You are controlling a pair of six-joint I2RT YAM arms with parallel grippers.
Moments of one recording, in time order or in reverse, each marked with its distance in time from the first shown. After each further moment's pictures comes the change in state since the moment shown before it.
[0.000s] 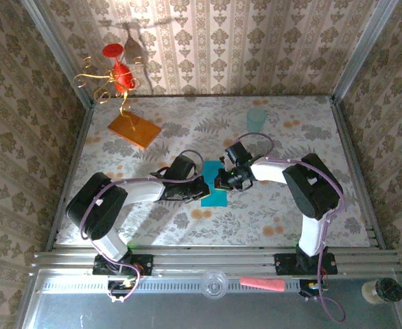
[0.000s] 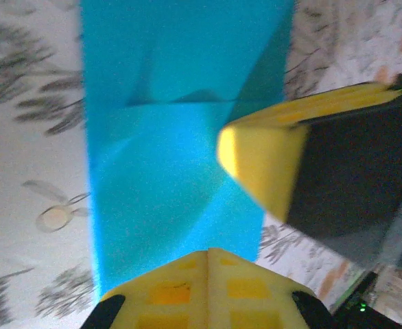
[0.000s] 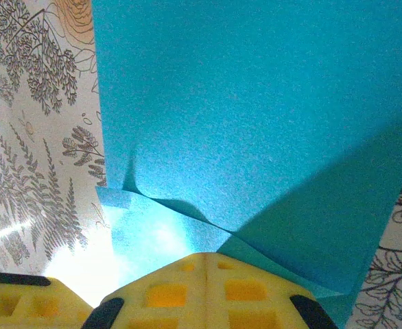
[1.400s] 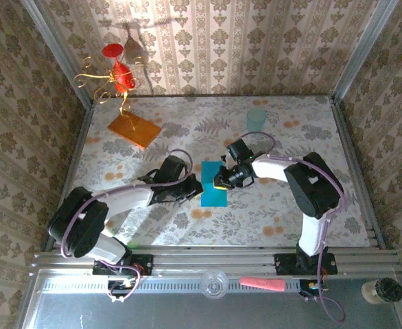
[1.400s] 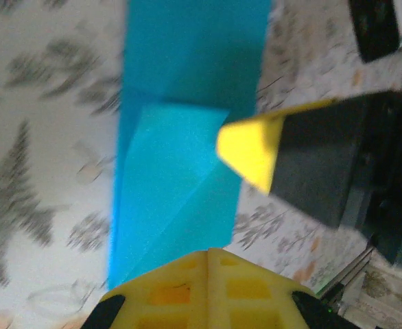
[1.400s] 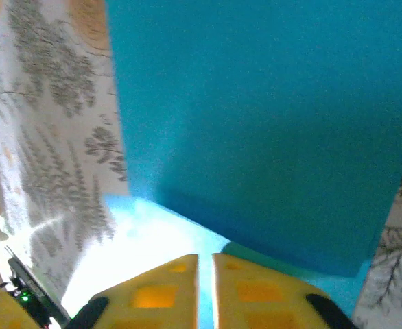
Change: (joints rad) left arm 0.033 -0.165 -0.047 -0.050 -0.044 -0.064; right arm -0.021 -0.025 0.032 -0.055 -0.066 0.063
